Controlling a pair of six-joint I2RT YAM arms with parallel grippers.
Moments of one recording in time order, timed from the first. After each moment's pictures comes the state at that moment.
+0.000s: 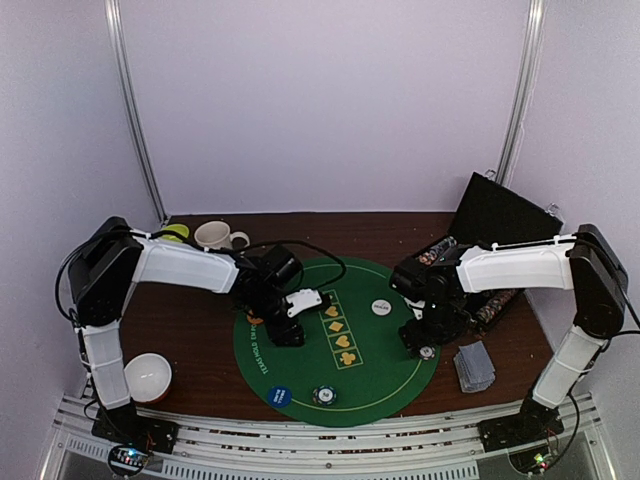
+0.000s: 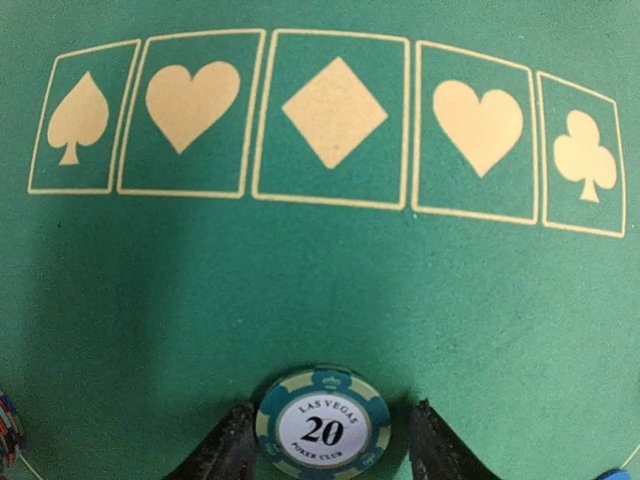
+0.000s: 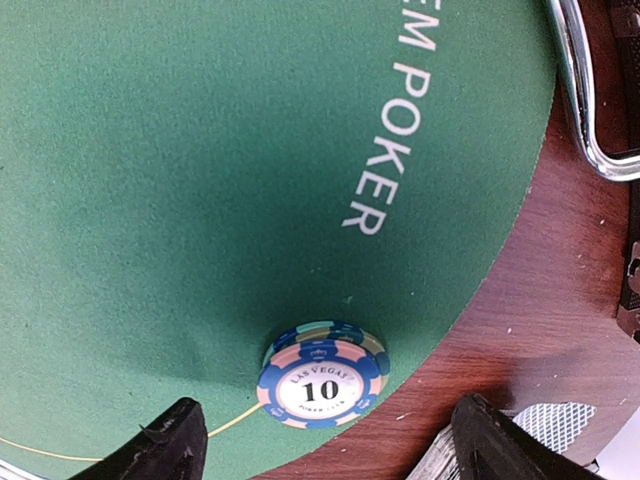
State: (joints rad) left arm -0.83 1.94 1.23 -0.47 0.18 0.38; right arm 0.77 1.68 1.06 -0.96 0.14 0.50
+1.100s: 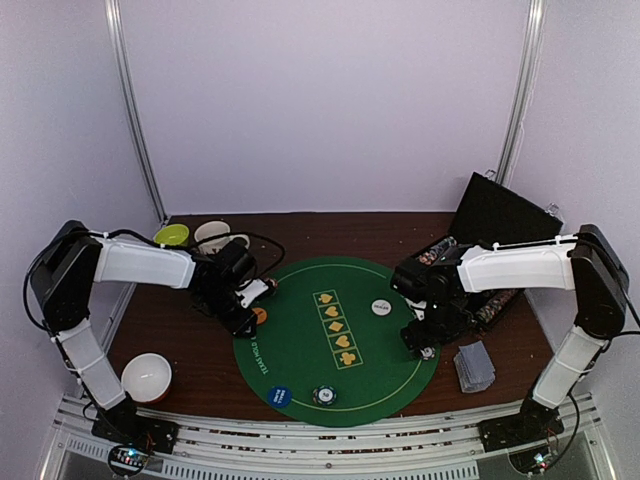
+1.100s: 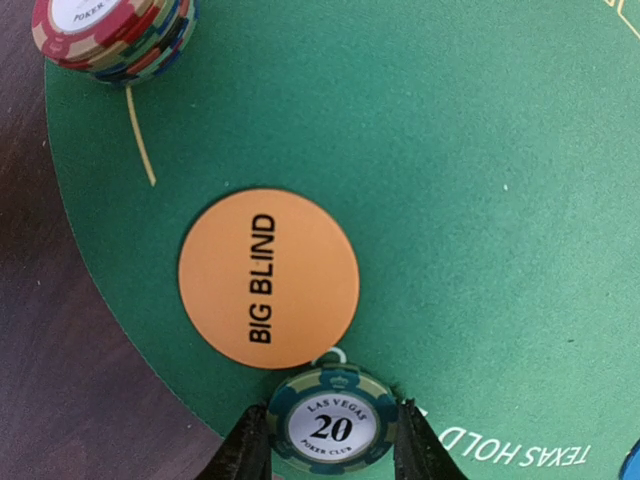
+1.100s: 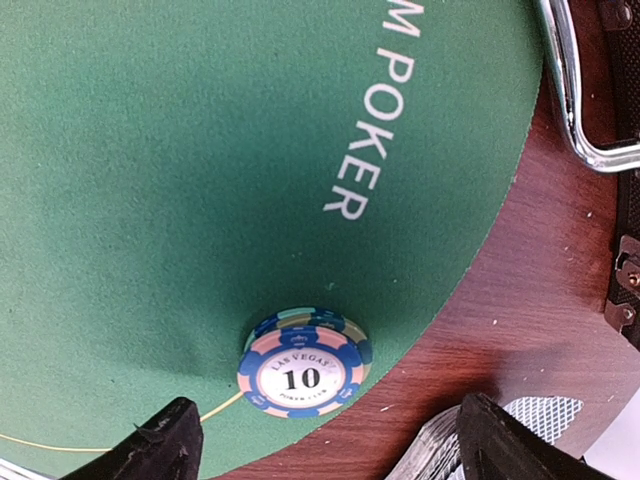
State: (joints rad) left arm -0.65 1.74 1.01 -0.55 0.02 0.11; right arm 0.77 1.67 1.06 -0.99 0.16 0.48
